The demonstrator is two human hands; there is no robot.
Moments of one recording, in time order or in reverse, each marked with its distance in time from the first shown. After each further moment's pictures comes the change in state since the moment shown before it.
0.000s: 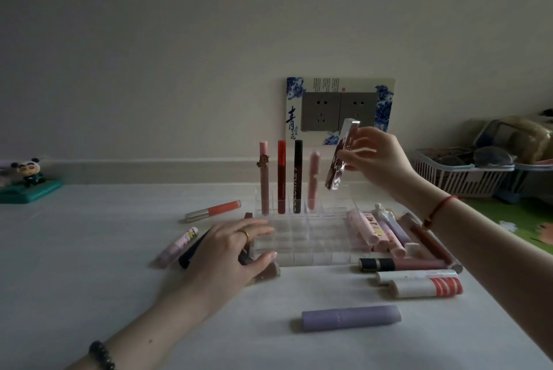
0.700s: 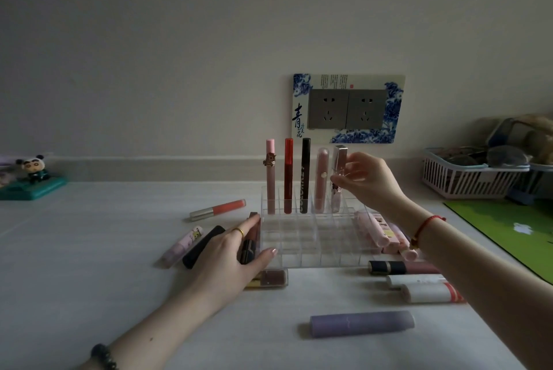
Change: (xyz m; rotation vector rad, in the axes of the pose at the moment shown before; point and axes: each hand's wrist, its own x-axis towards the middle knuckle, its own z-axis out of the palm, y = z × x) left_hand -0.002 -0.018 0.014 -0.123 0.012 -0.198; right_hand -0.003 0.040 0.028 -0.144 -0.026 0.016
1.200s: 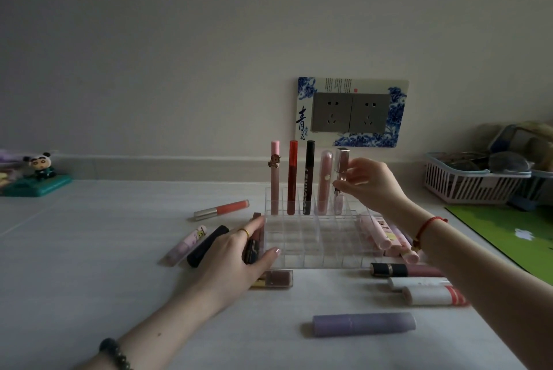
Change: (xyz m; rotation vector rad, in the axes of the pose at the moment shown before) left_hand -0.001 -0.002 0.000 -0.040 -0.017 -0.001; right_hand 0.002 0.001 -0.001 -0.059 -0.036 -0.007
